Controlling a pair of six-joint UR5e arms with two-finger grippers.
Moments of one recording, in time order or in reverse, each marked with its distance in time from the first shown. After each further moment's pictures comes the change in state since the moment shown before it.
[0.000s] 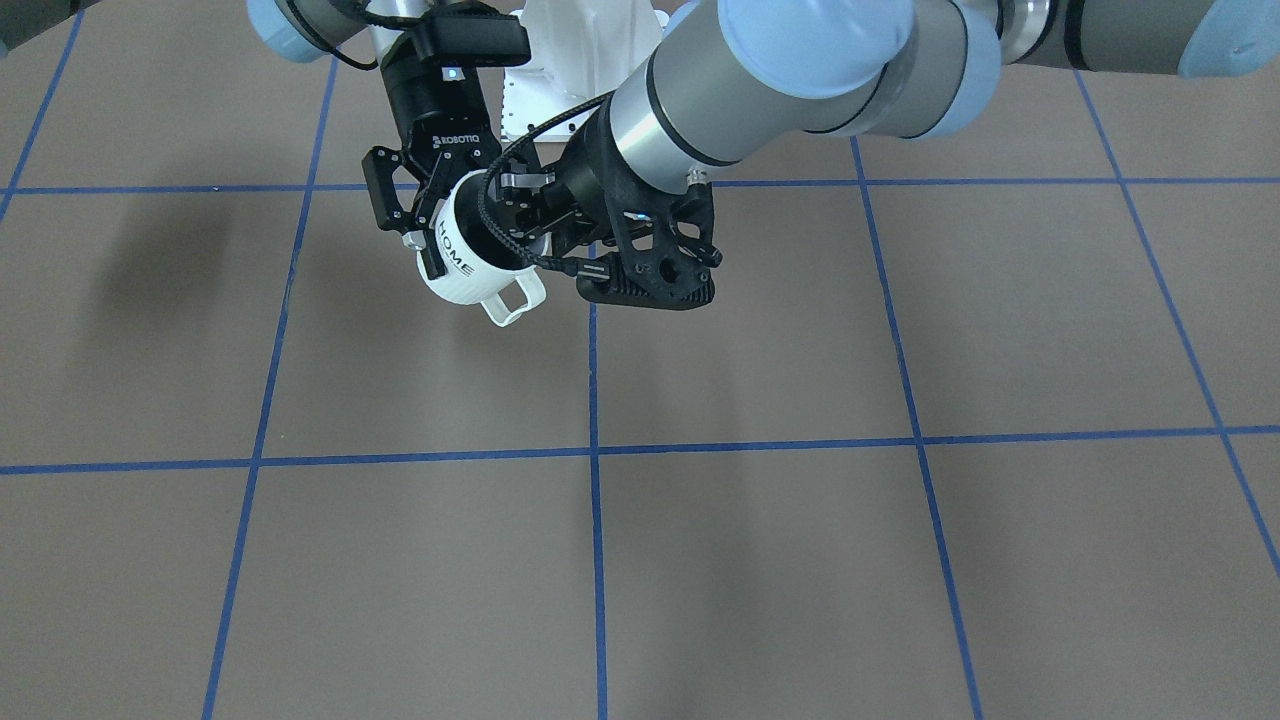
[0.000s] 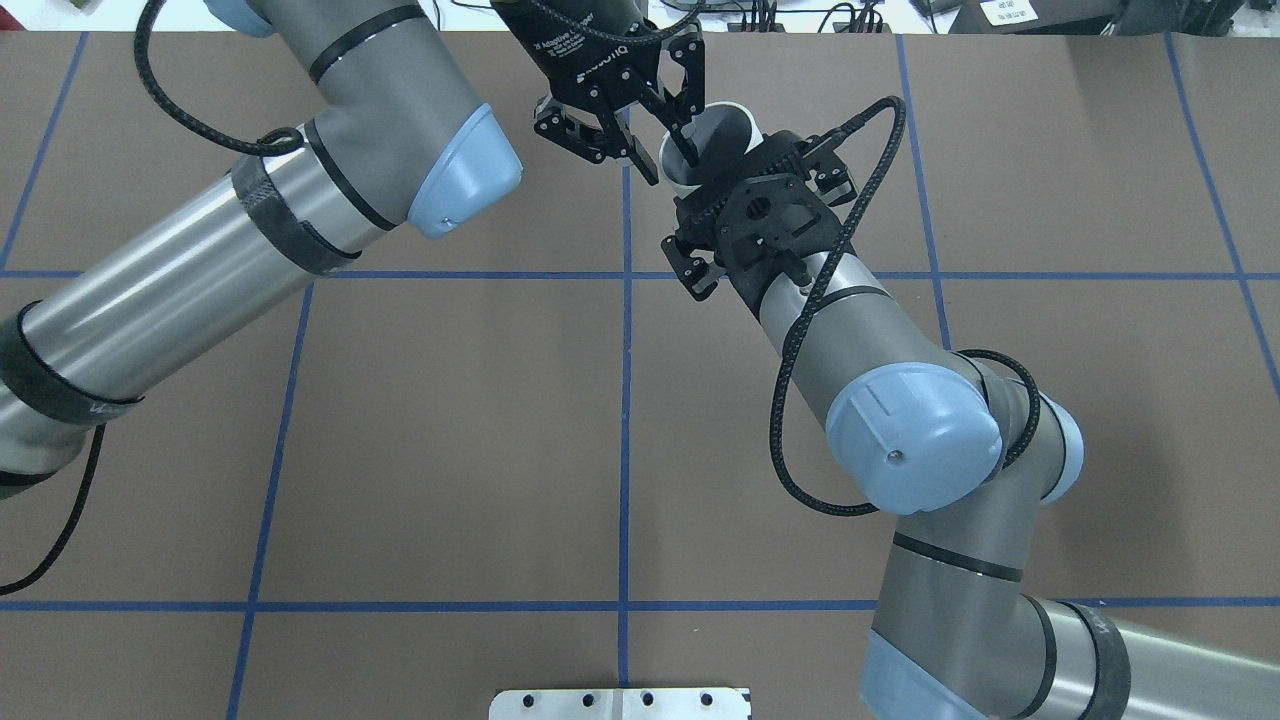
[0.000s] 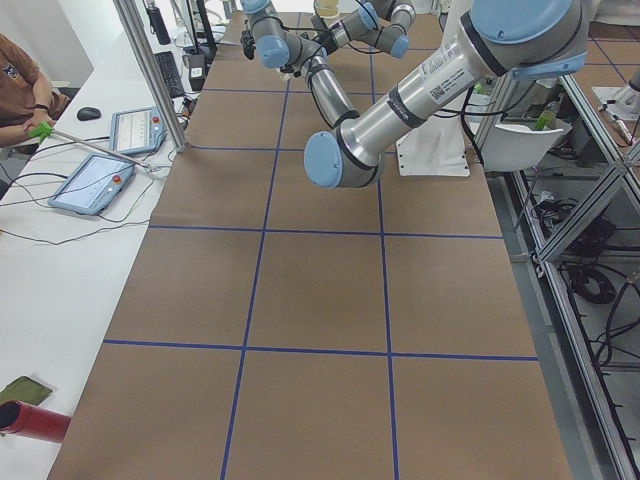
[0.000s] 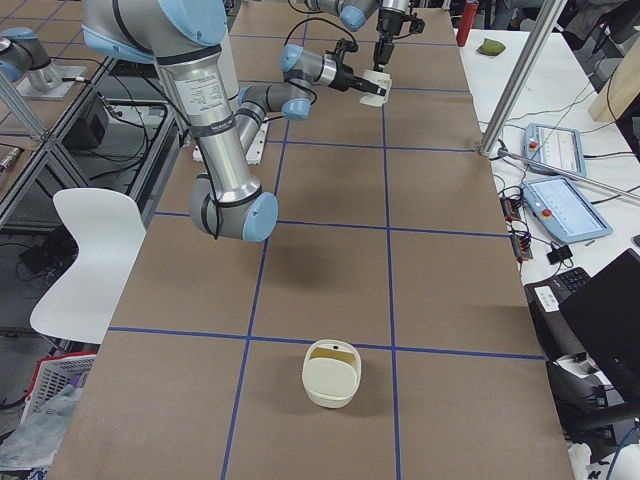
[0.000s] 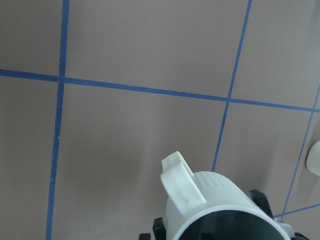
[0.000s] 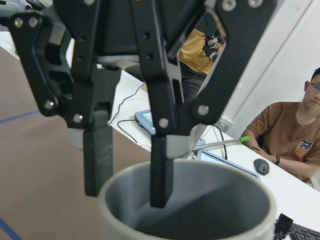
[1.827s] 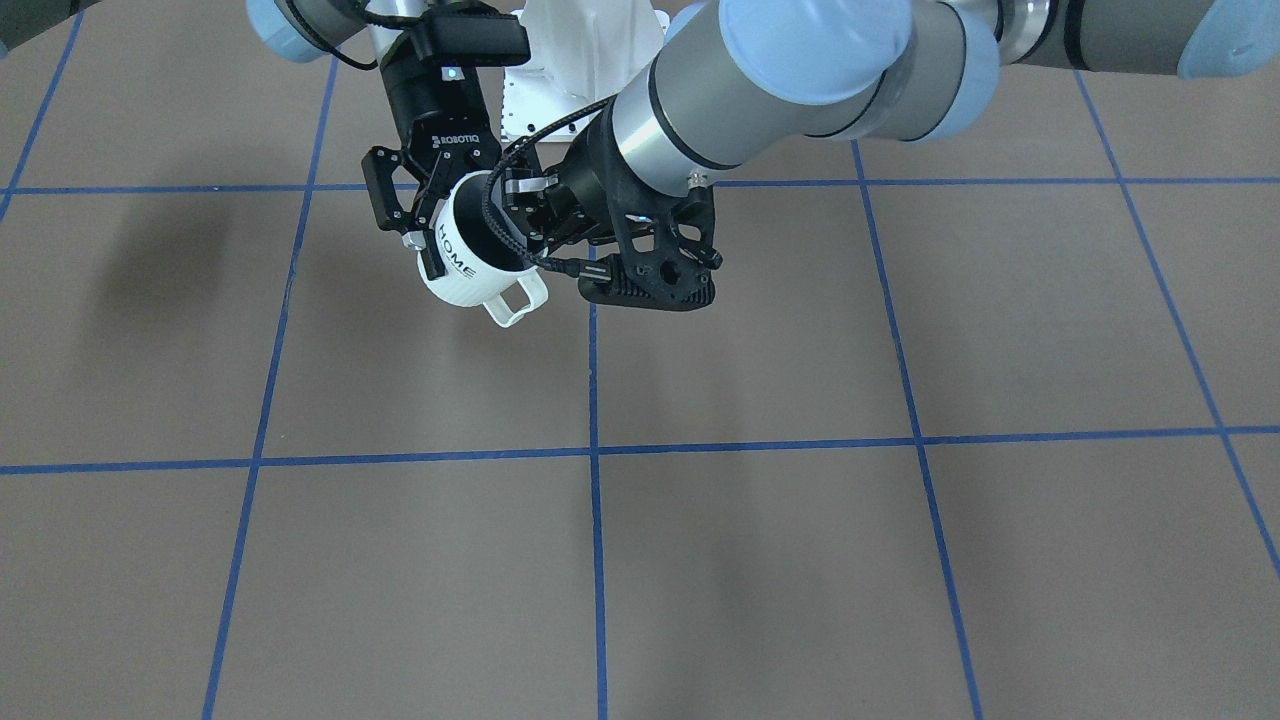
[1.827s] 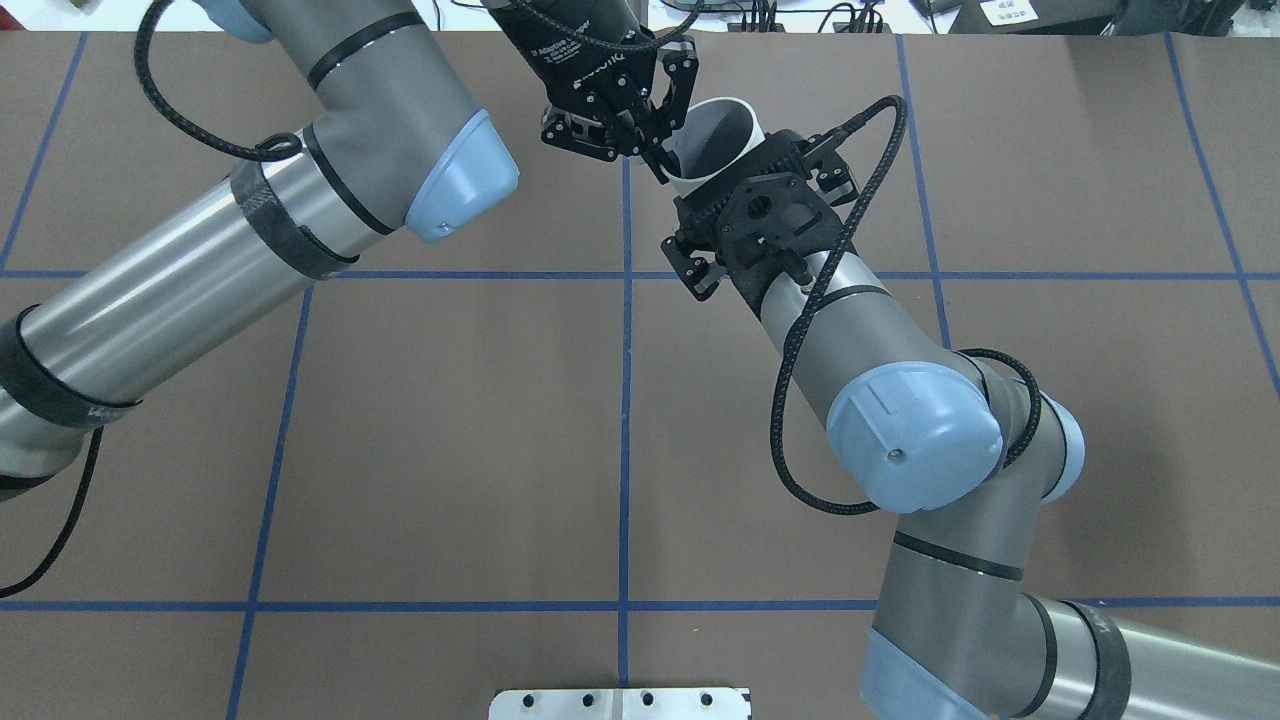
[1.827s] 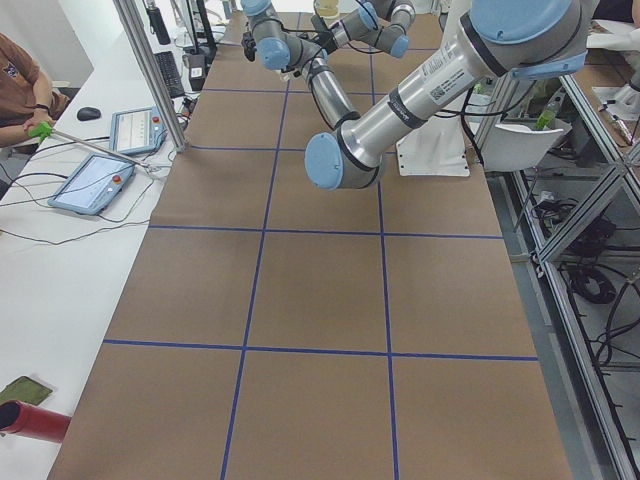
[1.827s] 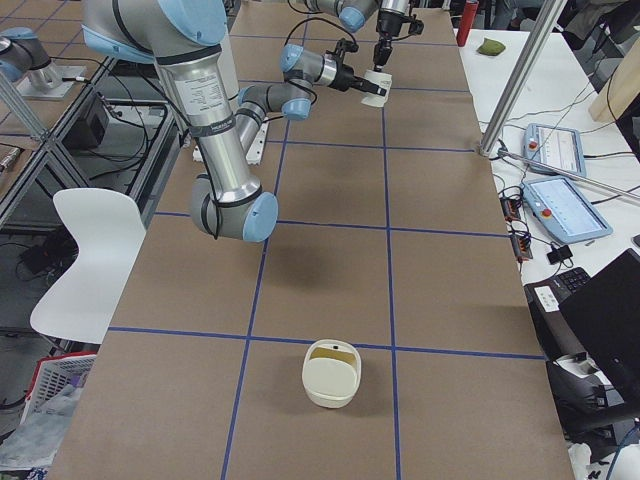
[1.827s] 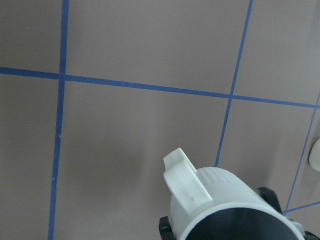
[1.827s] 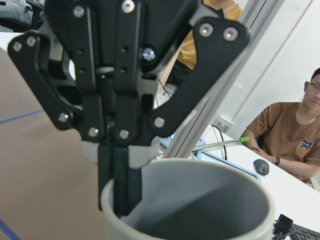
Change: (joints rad) left arm 0.001 0.008 -0.002 0.001 -0.001 0.007; right arm 0.002 -0.001 0.000 -0.001 0.000 0.001
